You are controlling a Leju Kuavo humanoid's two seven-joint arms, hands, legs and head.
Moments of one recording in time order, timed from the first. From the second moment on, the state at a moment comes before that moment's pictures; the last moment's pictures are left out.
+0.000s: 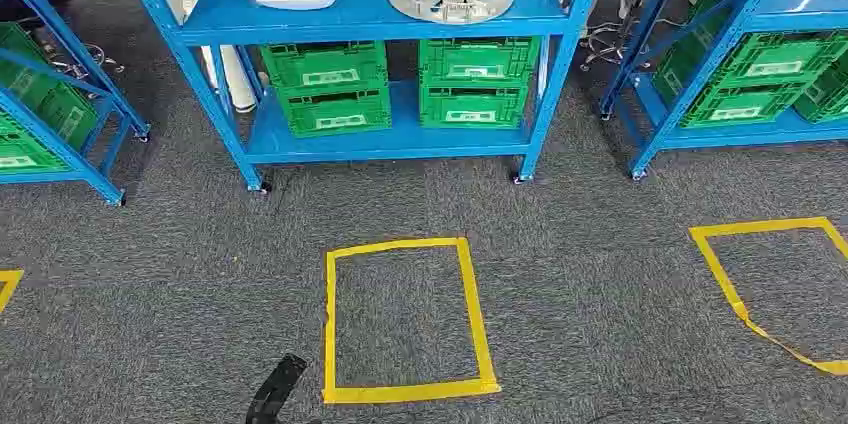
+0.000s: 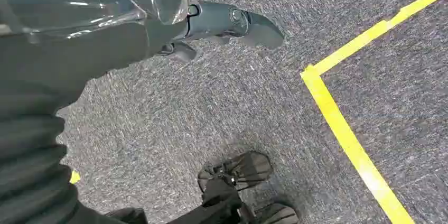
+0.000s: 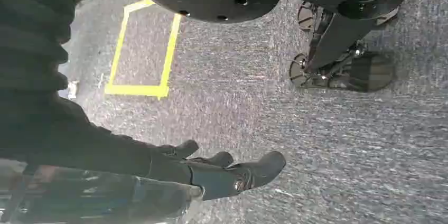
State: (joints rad) left arm -0.11 0.06 -0.59 -0.38 0.16 0.25 0.02; right arm -0.01 0.08 -0.57 -0.15 0.68 0.00 -0.03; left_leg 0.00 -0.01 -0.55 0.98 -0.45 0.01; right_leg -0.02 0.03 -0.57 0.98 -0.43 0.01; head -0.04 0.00
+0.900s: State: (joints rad) left arm -0.05 0.05 -0.51 -0.42 0.23 0.28 -0.02; right arm 0.12 0.15 -0.67 -0.61 0.48 0.06 -0.16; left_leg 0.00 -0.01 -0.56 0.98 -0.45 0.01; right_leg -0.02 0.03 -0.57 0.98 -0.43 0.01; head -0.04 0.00
